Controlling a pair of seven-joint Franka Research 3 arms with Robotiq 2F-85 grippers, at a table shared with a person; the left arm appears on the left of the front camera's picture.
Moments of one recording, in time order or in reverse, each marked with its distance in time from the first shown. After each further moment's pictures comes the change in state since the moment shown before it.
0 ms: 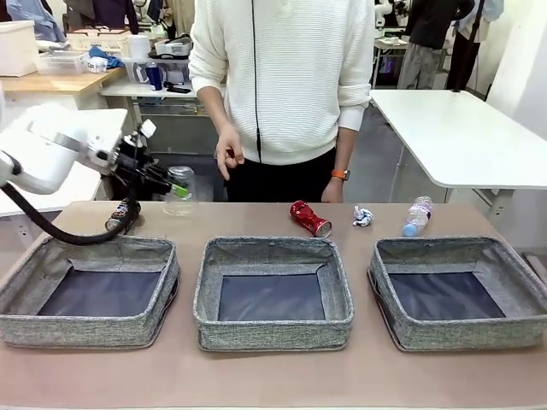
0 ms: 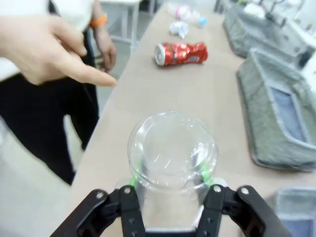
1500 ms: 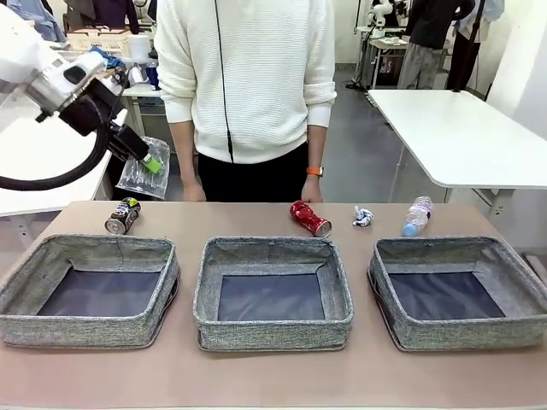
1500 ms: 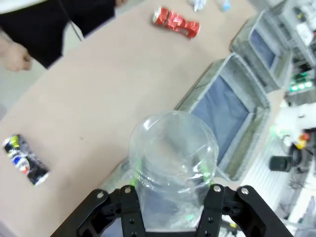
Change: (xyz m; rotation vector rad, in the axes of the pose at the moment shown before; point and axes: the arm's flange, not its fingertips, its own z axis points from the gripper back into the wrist) left arm 0.138 -0.168 0.062 0.200 0.308 0.537; right arm 0.000 0.000 0.000 0.000 -0.001 0.000
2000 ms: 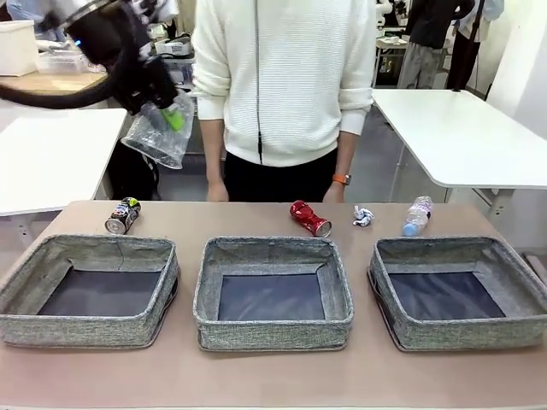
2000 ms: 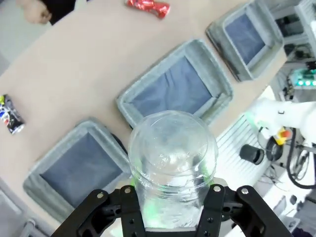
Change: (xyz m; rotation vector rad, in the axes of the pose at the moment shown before) left arm 0.064 -0.166 0.038 0.099 0.192 0.134; right arm 0.000 0.000 0.000 0.000 0.000 0.000
